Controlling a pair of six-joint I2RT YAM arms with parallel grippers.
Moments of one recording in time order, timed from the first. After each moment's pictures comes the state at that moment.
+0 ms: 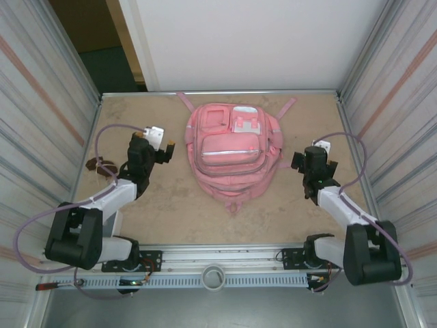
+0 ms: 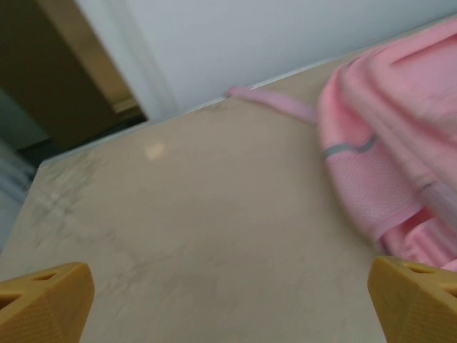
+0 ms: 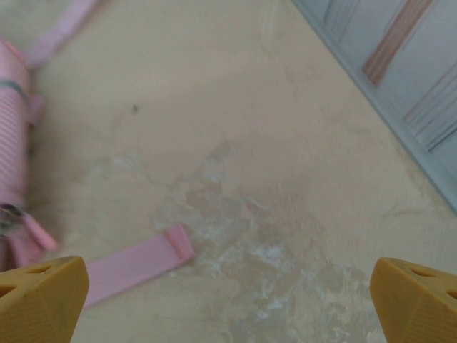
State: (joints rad) left arm -0.24 1.32 0.57 0.41 -0.20 0.25; right arm 0.11 1.18 0.48 0.06 0.44 0.22
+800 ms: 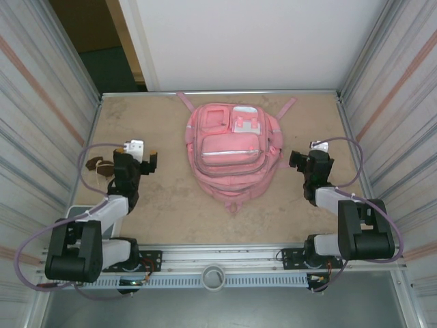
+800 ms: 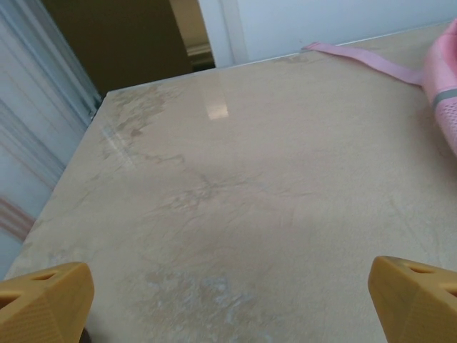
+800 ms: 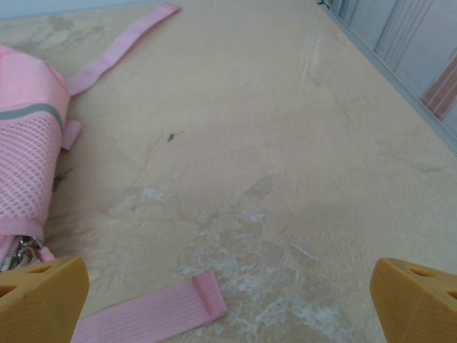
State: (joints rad) left arm -0.06 1.19 0.36 0.50 -0.17 0.16; right arm 0.03 1.33 0.39 0.48 0.26 0.14
